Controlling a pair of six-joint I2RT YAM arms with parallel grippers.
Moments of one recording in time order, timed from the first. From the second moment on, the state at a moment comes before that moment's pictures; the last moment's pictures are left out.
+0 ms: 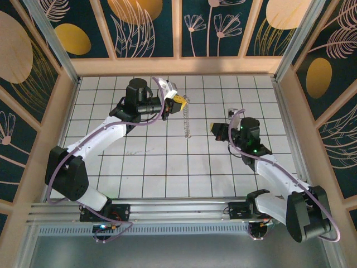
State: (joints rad) left arm -0.52 1.54 1.22 0.07 0.75 0.10; right arm 0.31 1.08 0.49 0.22 -0.44 0.55
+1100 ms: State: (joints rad) left arm -0.52 1.52 1.19 0.07 0.74 0.09; right arm 0.38 1.45 0.54 0.10 -0.35 0.54
